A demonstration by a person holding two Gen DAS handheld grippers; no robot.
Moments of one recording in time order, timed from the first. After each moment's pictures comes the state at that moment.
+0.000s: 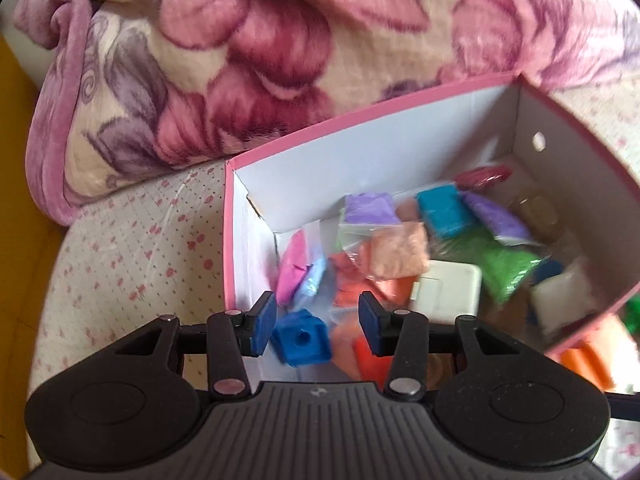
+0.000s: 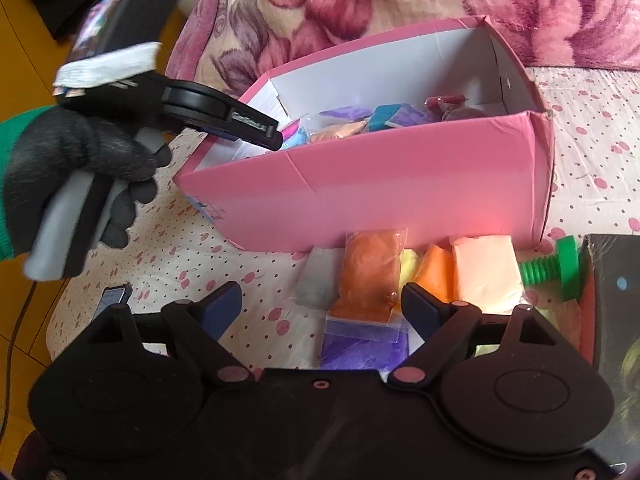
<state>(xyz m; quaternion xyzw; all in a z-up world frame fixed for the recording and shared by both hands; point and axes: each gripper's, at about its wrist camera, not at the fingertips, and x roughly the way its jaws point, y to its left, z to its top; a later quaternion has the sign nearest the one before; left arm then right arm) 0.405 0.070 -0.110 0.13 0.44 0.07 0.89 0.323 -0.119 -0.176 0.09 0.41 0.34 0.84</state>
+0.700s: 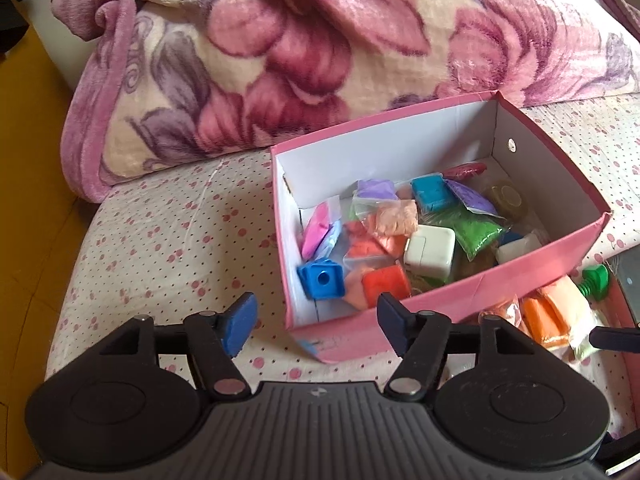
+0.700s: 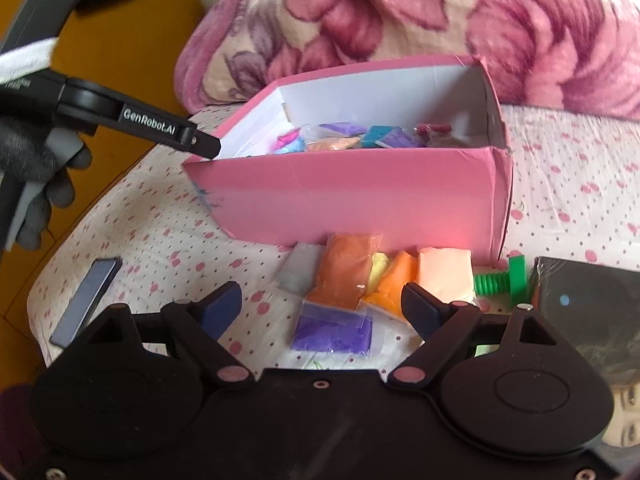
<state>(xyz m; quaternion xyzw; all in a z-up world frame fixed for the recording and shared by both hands) 0.330 0.072 -0.068 0.11 0.43 0.09 0.89 0.295 -0.141 -0.160 0.02 0.37 0.35 0.86</state>
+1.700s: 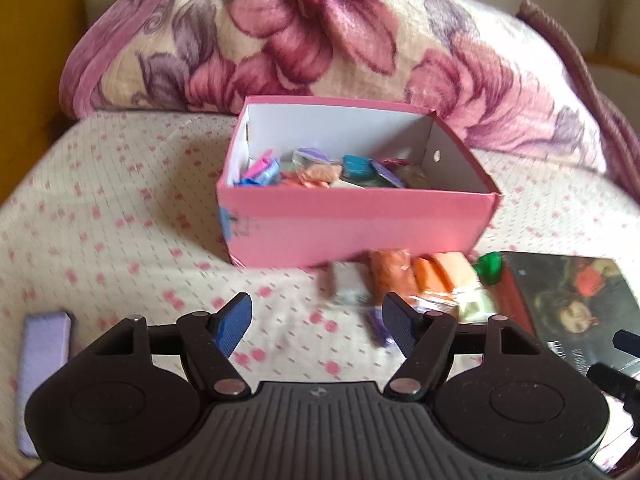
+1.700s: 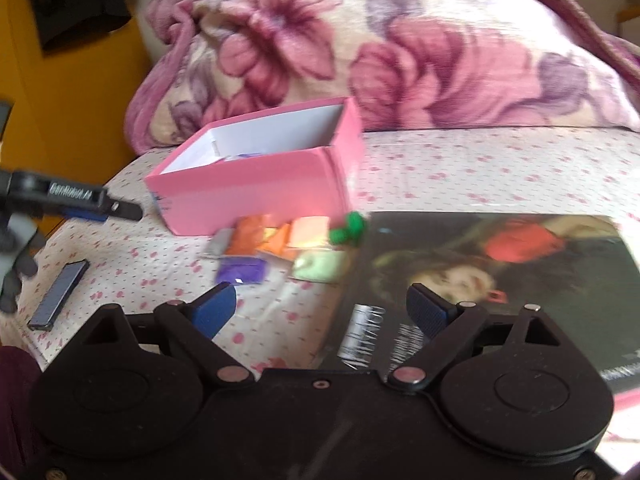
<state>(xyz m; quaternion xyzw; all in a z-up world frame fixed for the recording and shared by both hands) 0.210 0.042 -0.100 -0.07 0.38 0.05 0.92 0.203 -0.267 -0.140 0.04 0.31 0.22 0.92</state>
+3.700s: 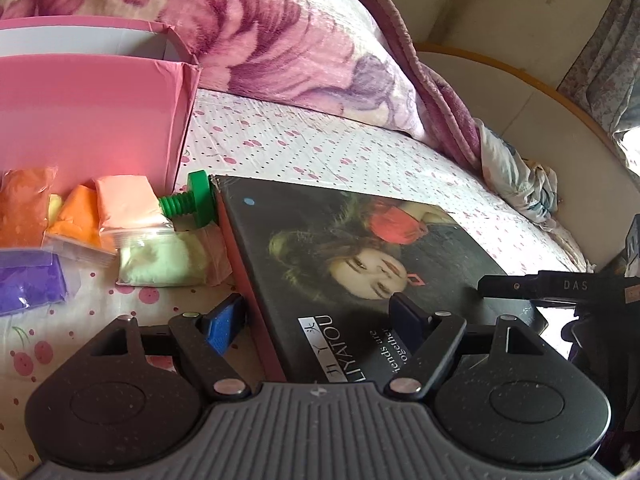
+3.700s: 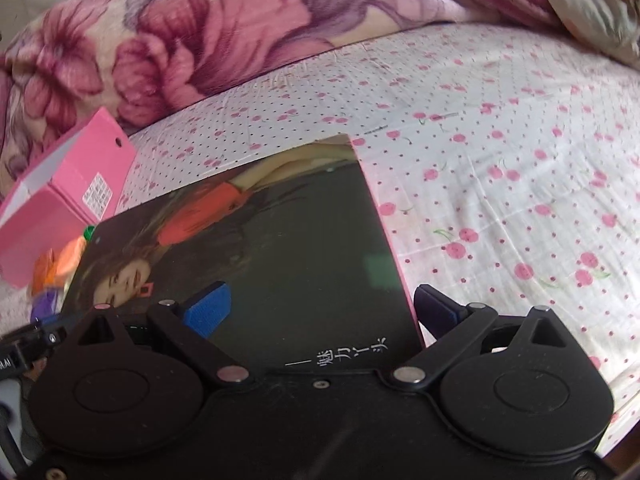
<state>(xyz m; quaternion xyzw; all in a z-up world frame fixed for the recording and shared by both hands) 0.256 -0.115 -0.204 -0.13 0.34 -0.23 0.90 0.257 -0.427 -0.181 0.10 0.40 0.04 0.91</state>
